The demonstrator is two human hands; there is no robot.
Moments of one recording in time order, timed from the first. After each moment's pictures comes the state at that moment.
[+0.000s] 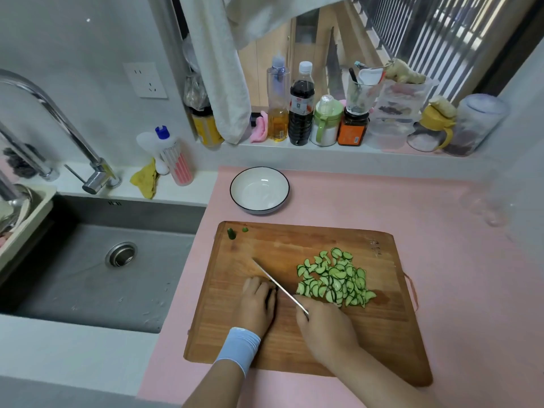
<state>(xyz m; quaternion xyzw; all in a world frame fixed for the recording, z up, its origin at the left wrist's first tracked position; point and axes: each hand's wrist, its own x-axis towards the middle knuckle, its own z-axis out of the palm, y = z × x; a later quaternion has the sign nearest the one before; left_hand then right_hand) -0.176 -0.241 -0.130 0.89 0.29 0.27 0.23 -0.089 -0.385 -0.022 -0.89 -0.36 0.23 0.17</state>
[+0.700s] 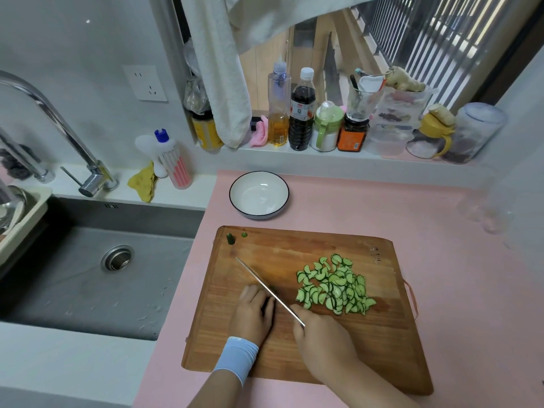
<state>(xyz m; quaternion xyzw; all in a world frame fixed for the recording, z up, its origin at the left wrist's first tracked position) -0.181 -0.238 -0.132 0.88 0.27 0.29 0.26 -0.095 -0.385 -0.021 -0.88 -0.38 0.25 0.15</state>
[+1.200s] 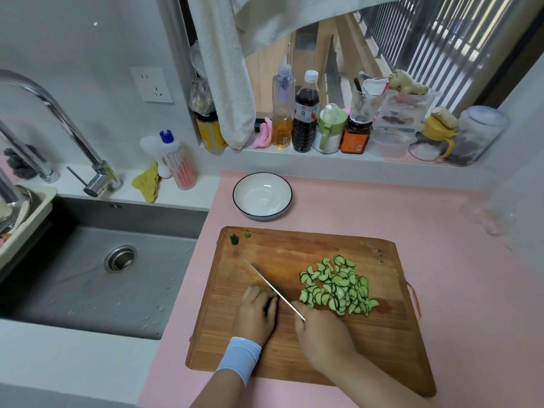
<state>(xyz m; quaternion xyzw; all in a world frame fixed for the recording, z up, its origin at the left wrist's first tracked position) -0.182 -0.239 -0.129 0.87 0.27 0.30 0.26 -0.090 -0.373 -0.034 -0.88 -0.38 0.25 0.15</state>
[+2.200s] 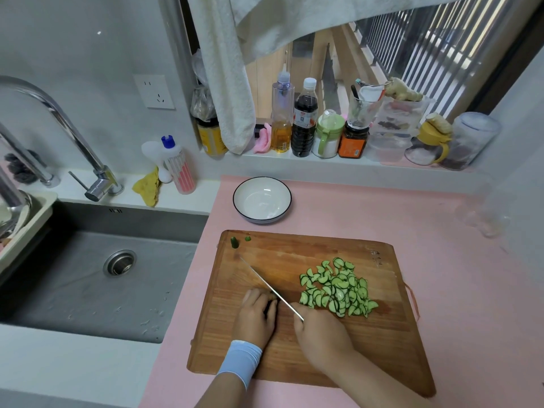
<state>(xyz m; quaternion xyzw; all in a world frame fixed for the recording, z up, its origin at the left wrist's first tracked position) -0.185 -0.239 -0.128 0.87 0.28 0.30 0.26 -0.092 -0.371 -0.039 -0.87 -0.39 0.24 0.16</state>
